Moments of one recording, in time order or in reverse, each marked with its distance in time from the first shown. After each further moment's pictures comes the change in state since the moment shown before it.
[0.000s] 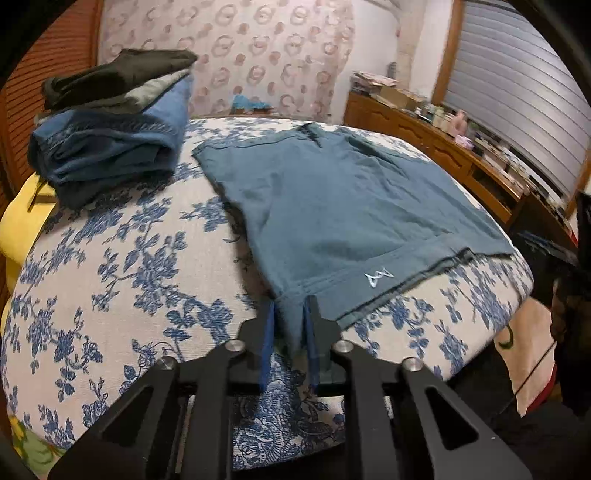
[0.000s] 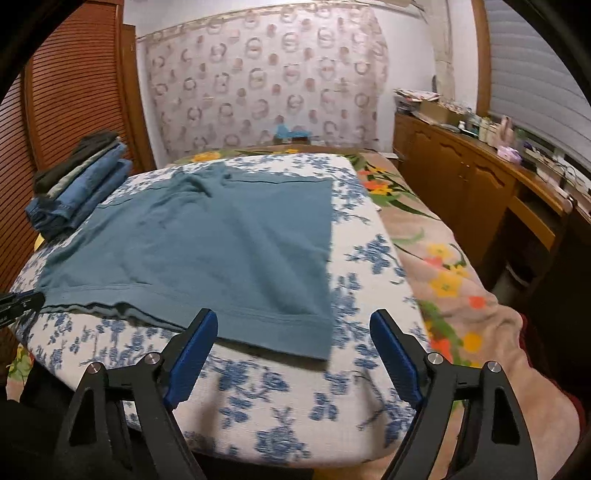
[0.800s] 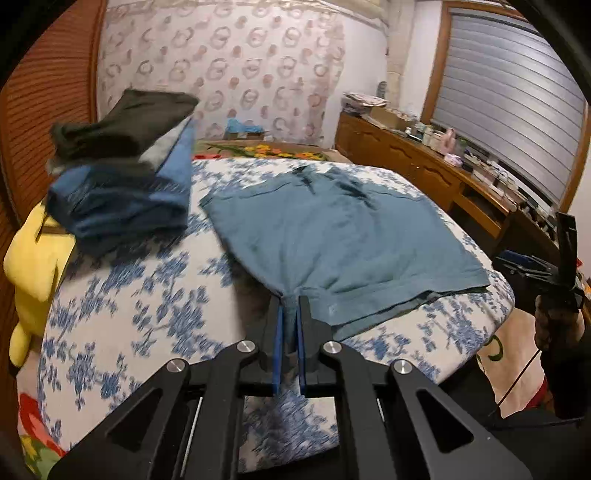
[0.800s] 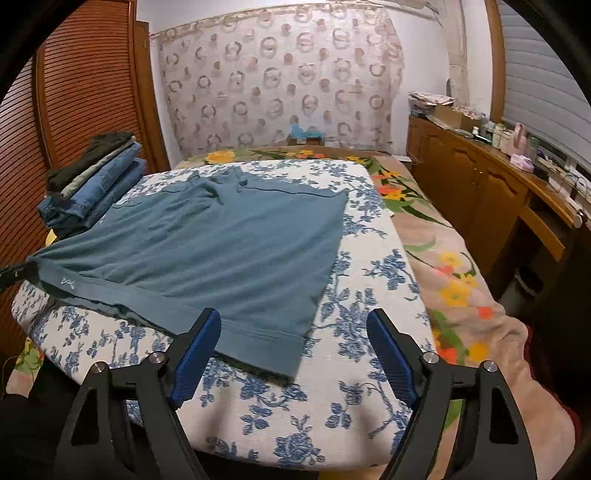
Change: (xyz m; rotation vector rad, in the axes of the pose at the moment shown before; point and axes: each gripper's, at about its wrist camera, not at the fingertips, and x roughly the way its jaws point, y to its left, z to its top) left arm -0.036 0.004 0.034 0.017 -0.087 -0.025; right arm 0.002 0.008 0.023 -0.036 0.011 0.059
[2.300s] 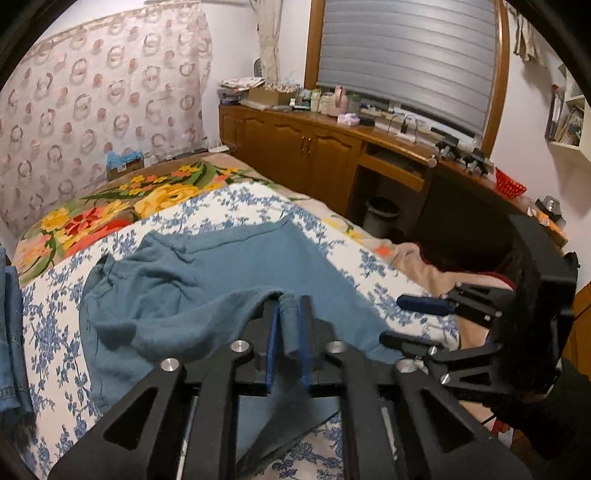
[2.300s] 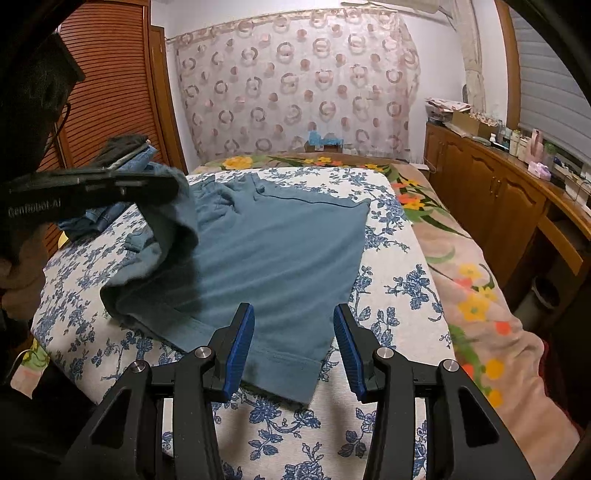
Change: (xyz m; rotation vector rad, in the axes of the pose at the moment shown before) left arm 0.098 -0.180 0.102 0.336 0.079 -0.279; right arm 0.019 0.014 0.002 -0.004 -0.023 0.050
